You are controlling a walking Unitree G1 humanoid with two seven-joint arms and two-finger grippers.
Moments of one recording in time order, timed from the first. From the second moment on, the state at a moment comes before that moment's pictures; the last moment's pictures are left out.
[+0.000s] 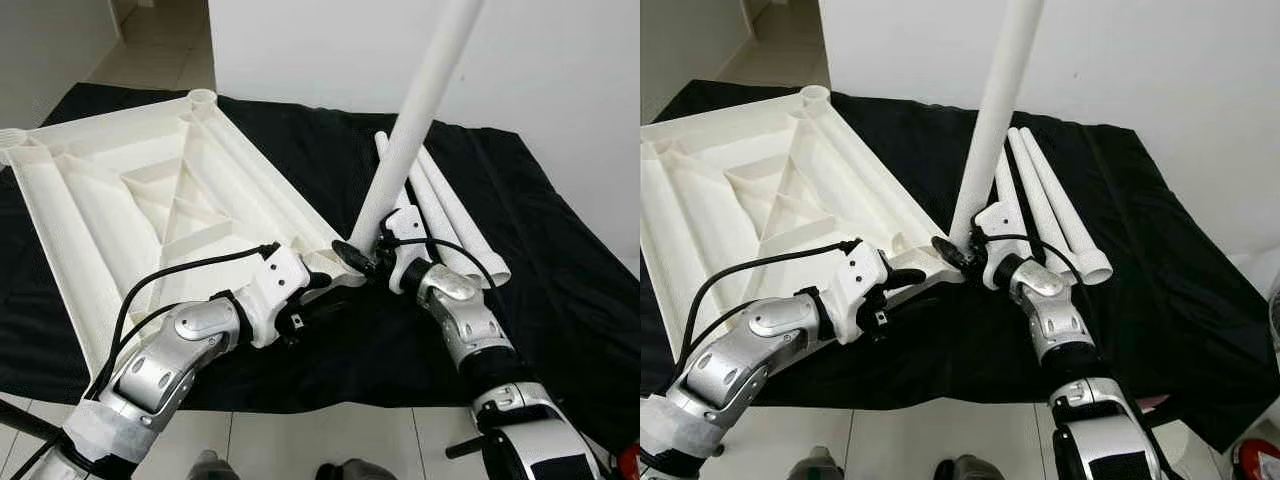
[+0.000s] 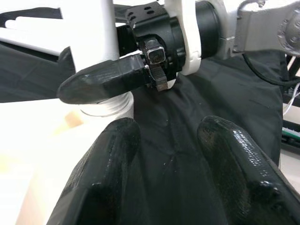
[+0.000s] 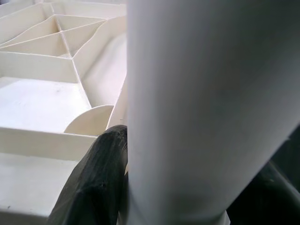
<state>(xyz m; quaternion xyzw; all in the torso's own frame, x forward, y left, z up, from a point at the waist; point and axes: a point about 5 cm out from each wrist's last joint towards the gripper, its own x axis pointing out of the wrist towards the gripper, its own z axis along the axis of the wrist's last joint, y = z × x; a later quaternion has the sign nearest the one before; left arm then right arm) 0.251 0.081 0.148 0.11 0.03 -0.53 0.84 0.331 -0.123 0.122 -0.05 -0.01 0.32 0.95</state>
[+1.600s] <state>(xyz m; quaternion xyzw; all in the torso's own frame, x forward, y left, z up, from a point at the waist) 0.293 0.102 0.147 0.14 0.03 -0.44 0.88 0.256 -0.137 0.132 0.08 -0.10 0.15 0.98</state>
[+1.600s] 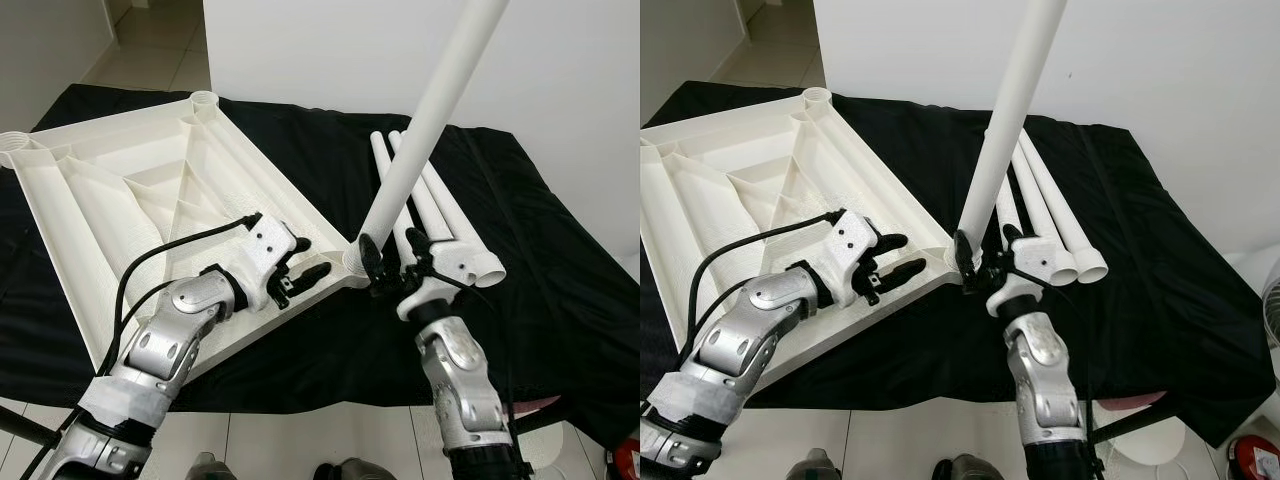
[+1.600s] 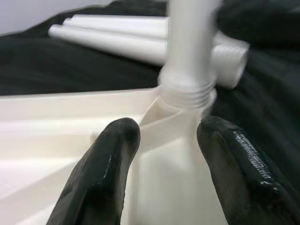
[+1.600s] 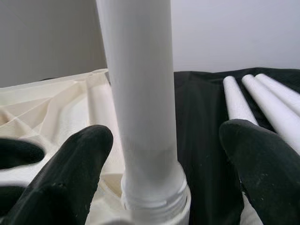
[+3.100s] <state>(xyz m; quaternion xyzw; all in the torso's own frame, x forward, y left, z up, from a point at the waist) 0.326 0.119 0.130 0.17 0.14 -0.36 0.91 0.262 -0.151 0.136 0.11 -0.08 0.21 0.97</state>
